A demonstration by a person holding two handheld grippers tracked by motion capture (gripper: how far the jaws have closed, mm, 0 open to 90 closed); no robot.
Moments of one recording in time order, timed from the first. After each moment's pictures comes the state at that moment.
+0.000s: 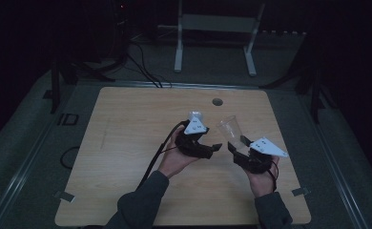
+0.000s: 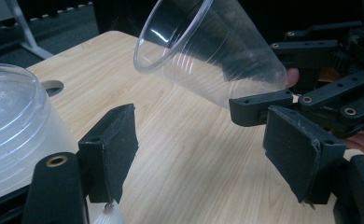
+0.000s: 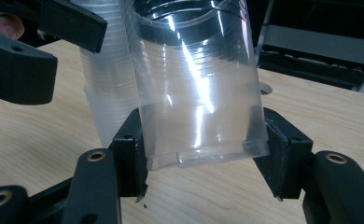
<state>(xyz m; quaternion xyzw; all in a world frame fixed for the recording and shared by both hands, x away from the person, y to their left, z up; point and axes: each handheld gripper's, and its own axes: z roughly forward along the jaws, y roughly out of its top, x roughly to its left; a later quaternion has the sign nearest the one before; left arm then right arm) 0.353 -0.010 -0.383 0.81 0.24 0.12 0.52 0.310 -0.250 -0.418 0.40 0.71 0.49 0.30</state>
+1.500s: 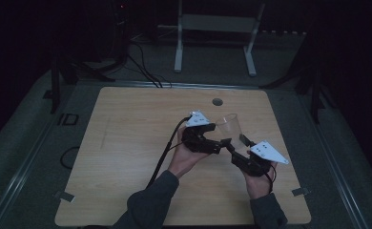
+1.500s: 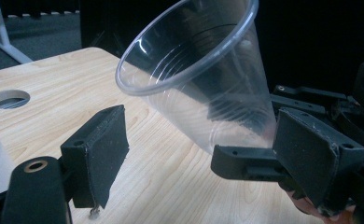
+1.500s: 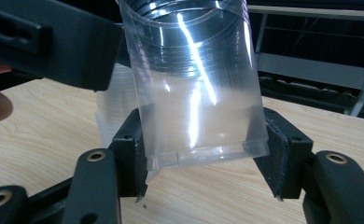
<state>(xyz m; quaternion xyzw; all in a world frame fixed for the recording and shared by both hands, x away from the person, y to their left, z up) 0.360 -0.024 -0.375 0.77 0.27 0.05 0.58 0.298 -0.241 -0.416 0.39 0.68 0.53 0.33</state>
